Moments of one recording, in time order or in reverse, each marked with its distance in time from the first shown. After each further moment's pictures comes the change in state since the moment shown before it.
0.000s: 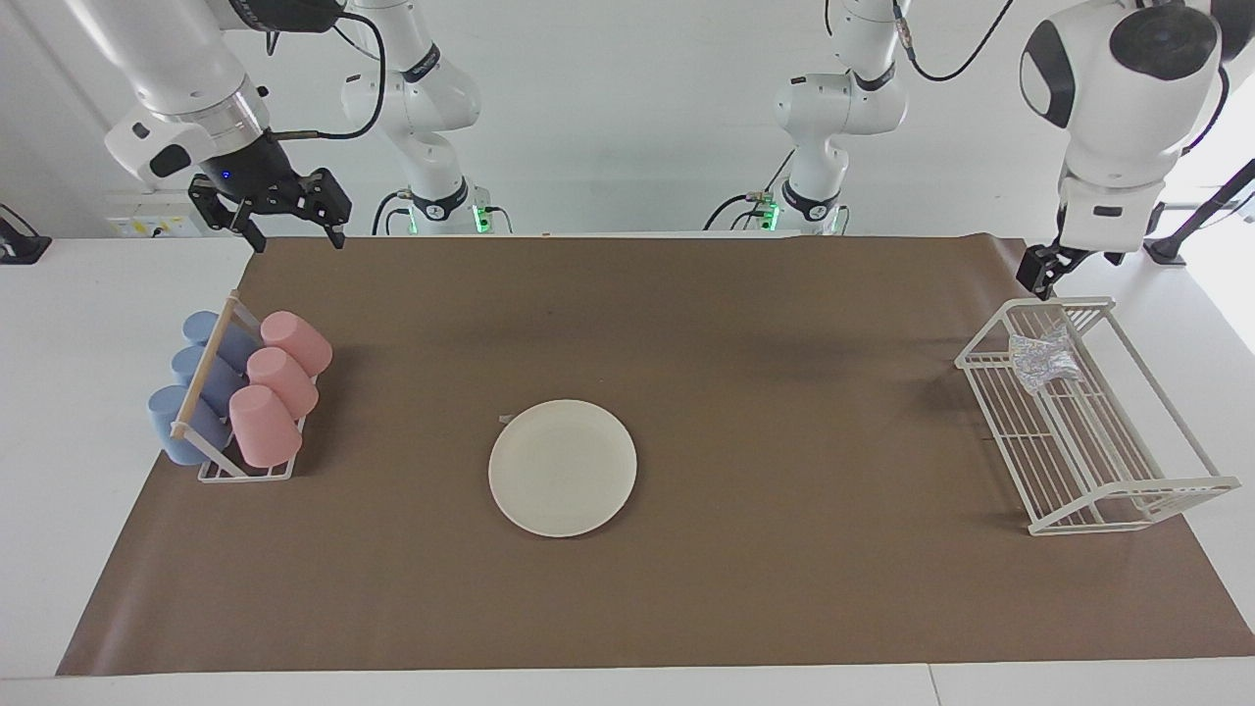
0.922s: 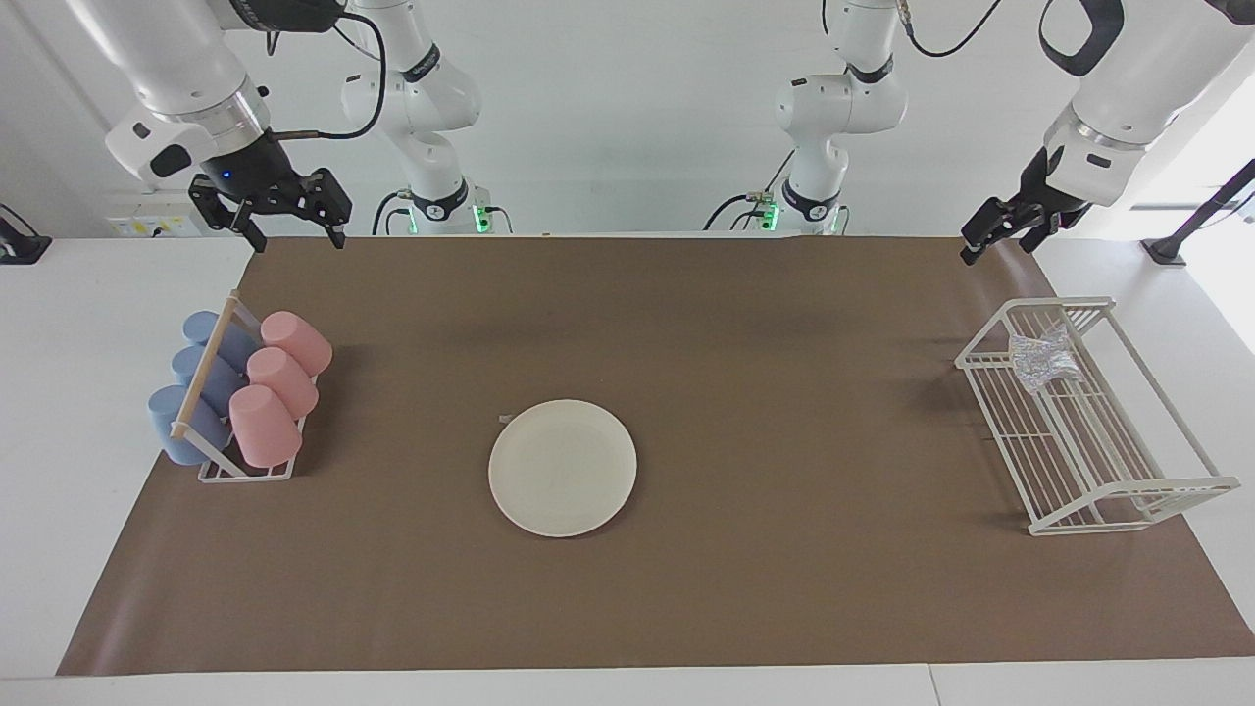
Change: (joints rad) left arm 0.017 -0.097 0.020 -0.102 -0.342 -0.010 0.071; right arm 0.000 0.000 0.000 0.000 0.000 0.000 0.000
